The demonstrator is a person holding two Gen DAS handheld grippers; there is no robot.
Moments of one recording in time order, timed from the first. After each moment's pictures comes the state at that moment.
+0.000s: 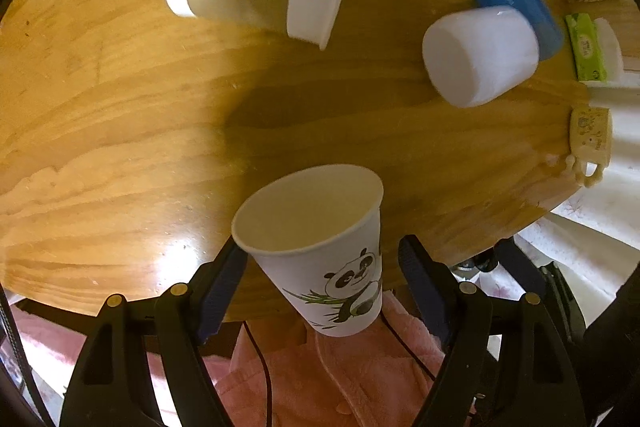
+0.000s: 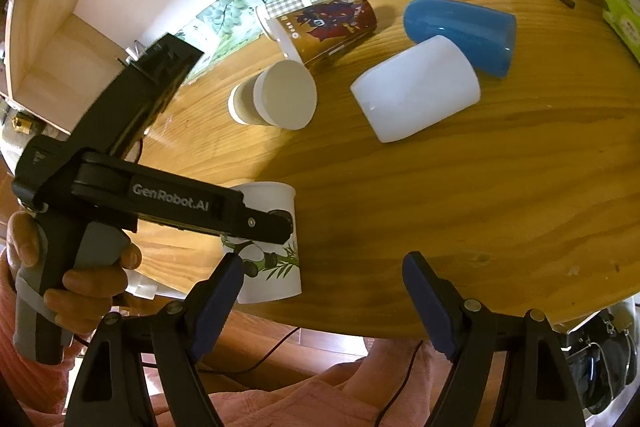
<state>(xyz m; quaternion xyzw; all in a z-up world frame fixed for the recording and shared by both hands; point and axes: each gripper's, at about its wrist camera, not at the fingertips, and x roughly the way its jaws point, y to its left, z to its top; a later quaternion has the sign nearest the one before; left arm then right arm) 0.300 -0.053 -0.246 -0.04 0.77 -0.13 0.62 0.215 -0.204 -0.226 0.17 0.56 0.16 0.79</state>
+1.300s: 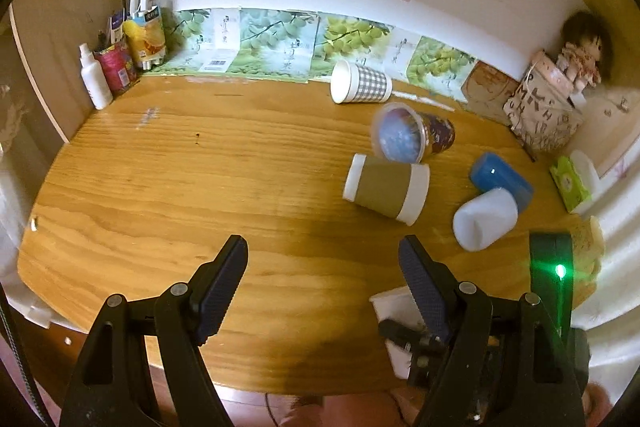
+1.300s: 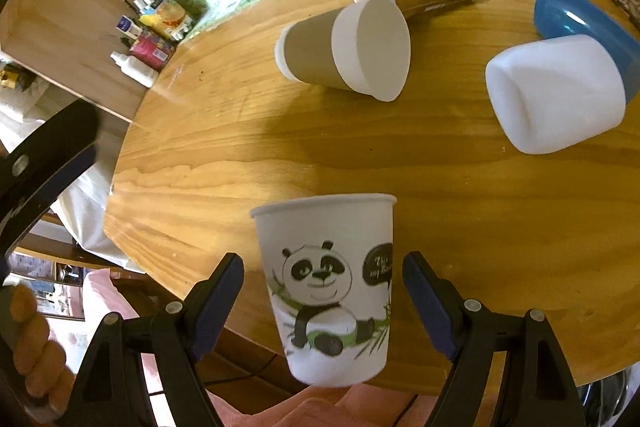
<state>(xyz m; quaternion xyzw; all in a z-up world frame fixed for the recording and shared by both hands) 0.227 0.046 -0.160 -0.07 0.47 -0.03 0.88 0.257 -0.118 -0.263 0.10 0.61 0.20 0.76</state>
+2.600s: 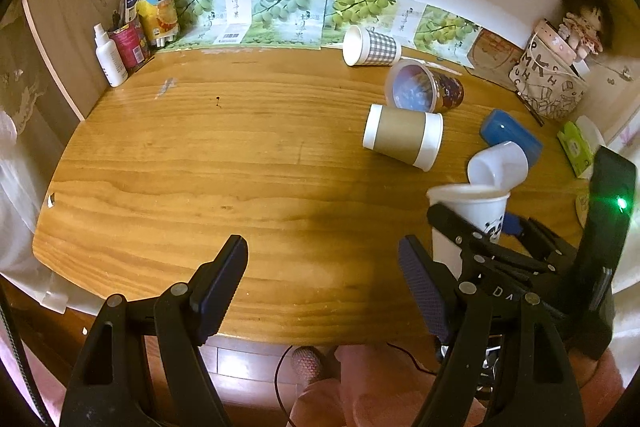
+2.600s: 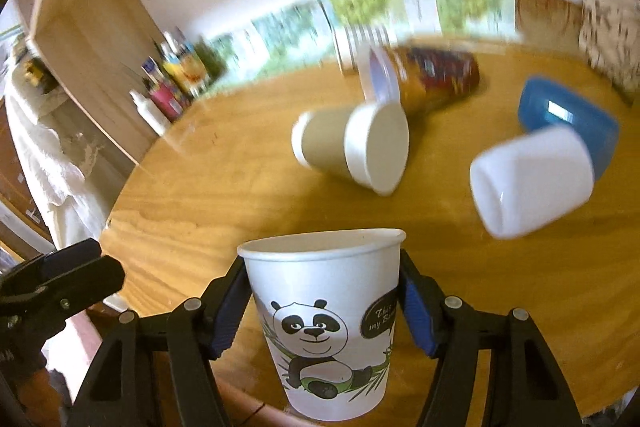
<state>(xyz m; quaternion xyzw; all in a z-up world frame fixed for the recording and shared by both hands) 0.190 0.057 -0.170 -0.05 0.50 -0.03 0.87 0.242 -0.115 -0.231 0.07 0.45 0.19 0.87</state>
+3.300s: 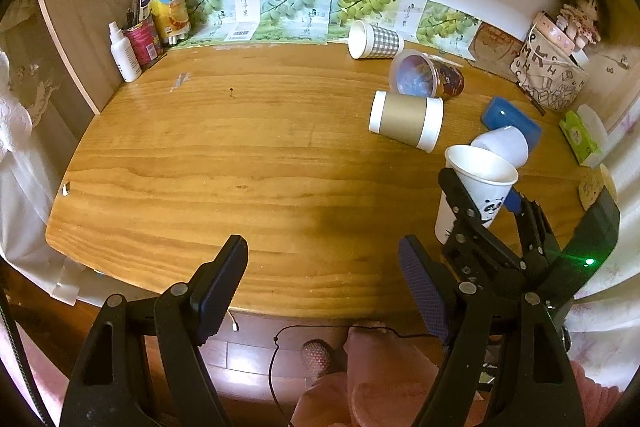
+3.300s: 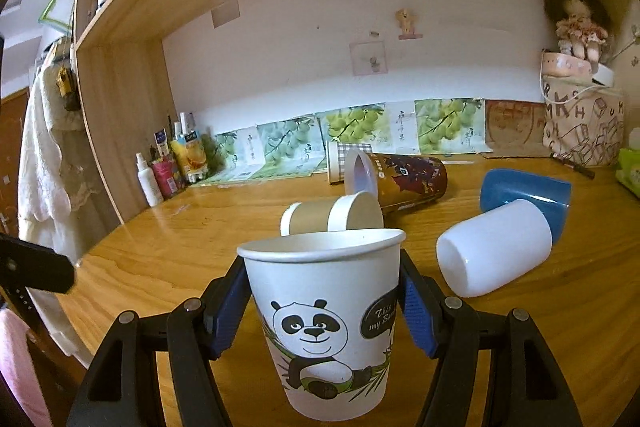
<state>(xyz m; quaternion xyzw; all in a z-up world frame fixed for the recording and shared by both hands) 0.164 0.058 -0.167 -0.04 0.50 -0.01 0.87 0.197 -0.121 -0.250 0.05 0.22 0.15 0.96</state>
